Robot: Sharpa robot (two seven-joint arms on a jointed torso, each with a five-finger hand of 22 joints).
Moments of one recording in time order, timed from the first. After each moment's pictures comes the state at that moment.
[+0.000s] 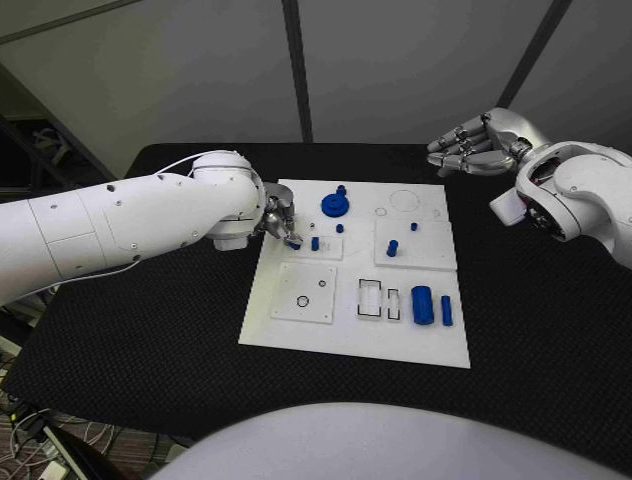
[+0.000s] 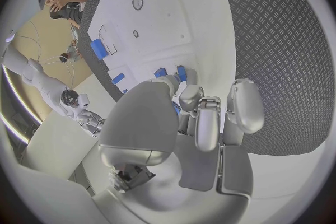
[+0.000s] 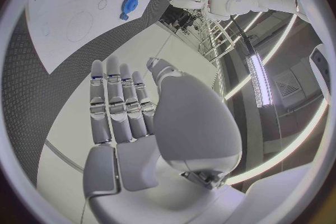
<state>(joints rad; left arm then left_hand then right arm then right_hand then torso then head) 1.22 -0.75 -0.02 1.43 -1.18 0.21 -0.58 1.41 -0.07 0.43 0.30 0.05 0.89 0.07 0.57 0.68 1.23 0.00 1.25 1.08 1.47 -0.05 1.55 1.31 0.07 1.38 0.06 1.27 1.31 1.25 -0.74 0.04 1.28 -0.81 -0.25 0.07 1.43 -0.16 0.23 0.23 0.37 1.02 0.19 0.07 0.07 1.22 0.12 0.07 0.07 1.29 0.07 0.07 0.26 0.17 1.00 0.20 0.26 0.16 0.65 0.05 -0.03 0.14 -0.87</state>
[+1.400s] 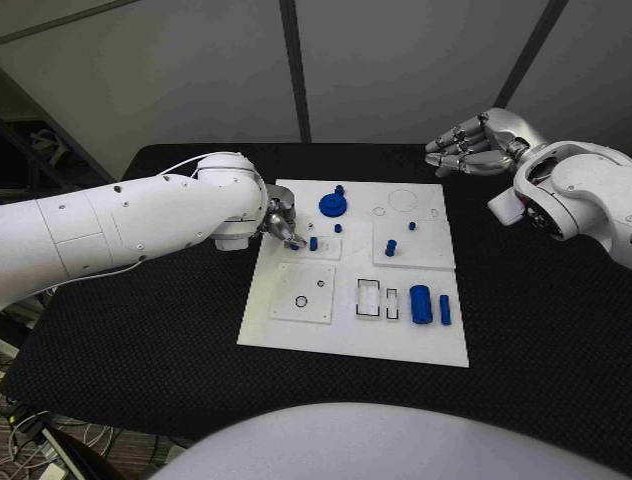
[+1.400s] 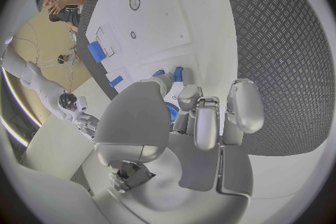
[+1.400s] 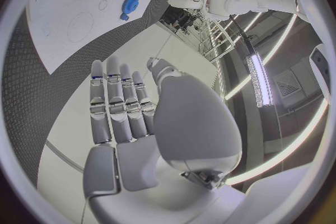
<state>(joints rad) 1.22 -0.73 -0.03 1.40 -1.19 0.23 -0.58 1.26 -0.13 0.41 0.29 0.05 0.93 0.05 0.60 0.73 1.22 -0.01 1.24 1.06 1.47 -0.06 1.55 1.31 0.07 1.39 0.06 1.26 1.31 1.25 -0.73 0.03 1.28 -0.81 -0.25 0.07 1.43 -0.16 0.23 0.24 0.37 1.02 0.19 0.07 0.07 1.22 0.12 0.07 0.07 1.29 0.07 0.07 0.26 0.17 1.00 0.20 0.26 0.16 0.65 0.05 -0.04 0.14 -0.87</state>
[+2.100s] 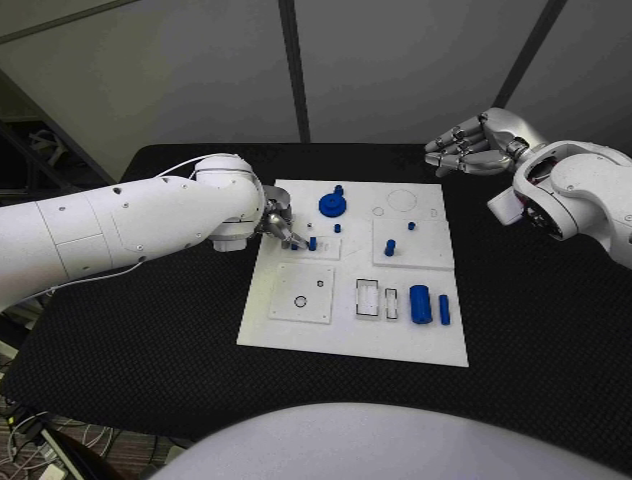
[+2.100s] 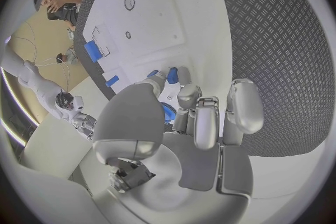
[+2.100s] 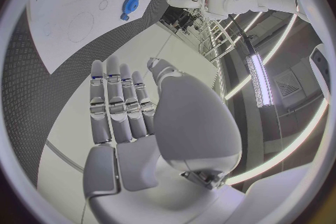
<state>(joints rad) 1.22 -0.73 -0.04 1.38 -1.19 0.21 -0.59 1.10 -0.13 0.27 0.29 0.05 0.93 0.05 0.60 0.72 1.22 -0.01 1.24 1.06 1.47 -0.06 1.55 1.31 0.07 1.39 0.05 1.26 1.31 1.25 -0.74 0.03 1.28 -0.81 -0.25 0.07 1.43 -0.16 0.23 0.24 0.37 1.02 0.19 0.07 0.07 1.21 0.13 0.07 0.07 1.29 0.07 0.07 0.26 0.17 1.00 0.20 0.26 0.16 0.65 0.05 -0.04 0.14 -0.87</state>
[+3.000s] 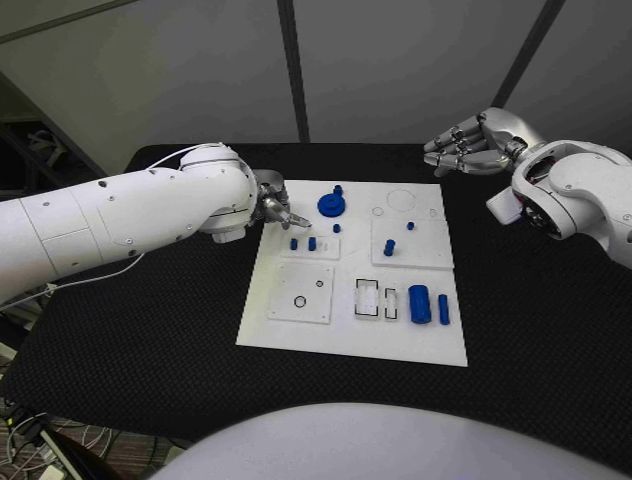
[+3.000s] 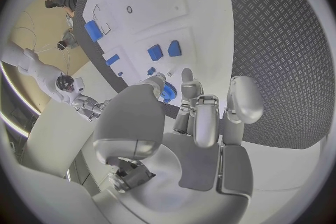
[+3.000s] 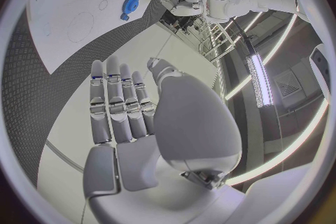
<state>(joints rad) 1.22 -0.75 0.01 1.39 -1.17 0.10 -0.58 1.08 -0.11 0.24 0.29 0.05 0.90 0.07 0.57 0.71 1.11 0.00 1.15 0.92 1.47 -0.06 1.49 1.31 0.07 1.34 0.05 1.16 1.31 1.25 -0.74 0.03 1.28 -0.81 -0.25 0.07 1.43 -0.16 0.23 0.24 0.37 1.02 0.19 0.07 0.07 1.21 0.13 0.07 0.07 1.29 0.07 0.07 0.26 0.17 1.00 0.20 0.26 0.16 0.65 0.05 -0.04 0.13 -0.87</state>
